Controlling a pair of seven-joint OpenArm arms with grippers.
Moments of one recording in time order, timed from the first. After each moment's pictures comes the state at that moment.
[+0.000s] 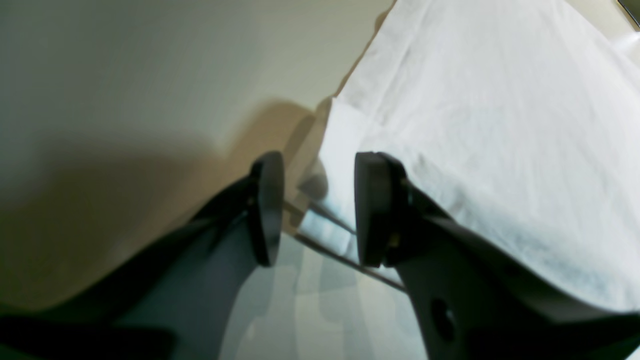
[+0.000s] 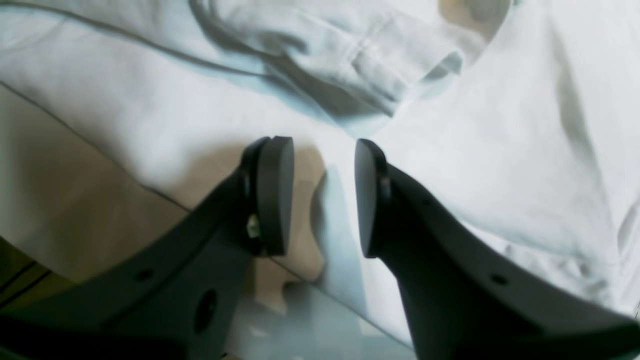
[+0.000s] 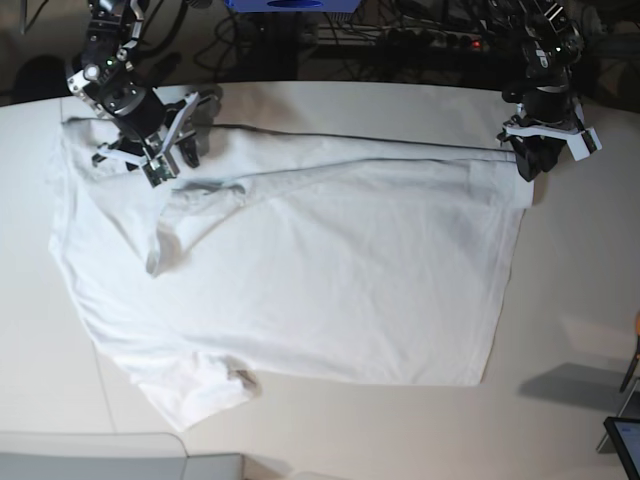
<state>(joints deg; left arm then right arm) 25.7 -2.7 -39.9 98.4 -29.8 -19.5 23.0 -26.1 -4.5 14.8 112.6 -6.1 40.8 -35.8</state>
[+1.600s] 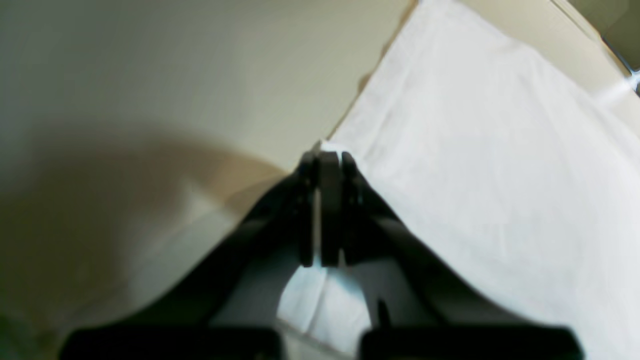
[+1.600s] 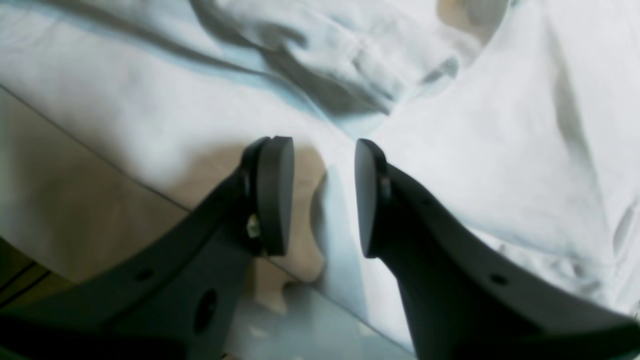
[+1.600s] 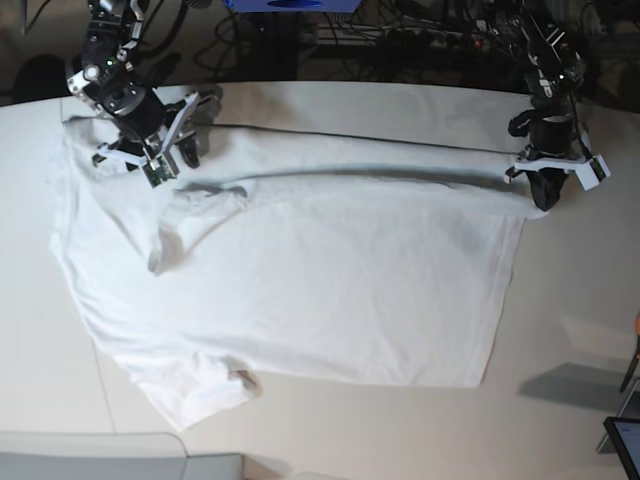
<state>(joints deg) 18.0 -2.8 -39.5 98.1 -29.8 -15.7 23.4 -26.0 -4.5 14.8 112.5 -6.1 40.8 -35.8</state>
